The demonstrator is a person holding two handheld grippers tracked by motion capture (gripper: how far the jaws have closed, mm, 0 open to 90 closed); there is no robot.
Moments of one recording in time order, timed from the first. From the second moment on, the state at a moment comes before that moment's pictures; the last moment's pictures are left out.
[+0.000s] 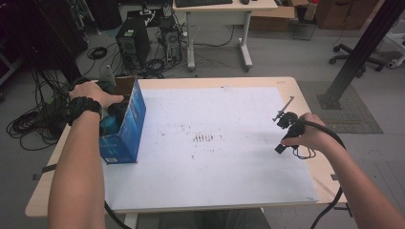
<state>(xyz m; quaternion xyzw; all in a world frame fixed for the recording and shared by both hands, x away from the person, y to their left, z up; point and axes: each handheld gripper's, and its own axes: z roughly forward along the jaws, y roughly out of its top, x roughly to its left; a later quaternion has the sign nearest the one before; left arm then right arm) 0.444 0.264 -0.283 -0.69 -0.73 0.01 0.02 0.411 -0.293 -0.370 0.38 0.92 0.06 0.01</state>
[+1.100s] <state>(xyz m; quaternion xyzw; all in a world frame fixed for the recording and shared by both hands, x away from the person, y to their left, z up) 0.443 0.263 -0.285 -0.69 -0.73 0.01 0.02 0.411 -0.294 -0.373 0.38 0.92 0.07 0.01</state>
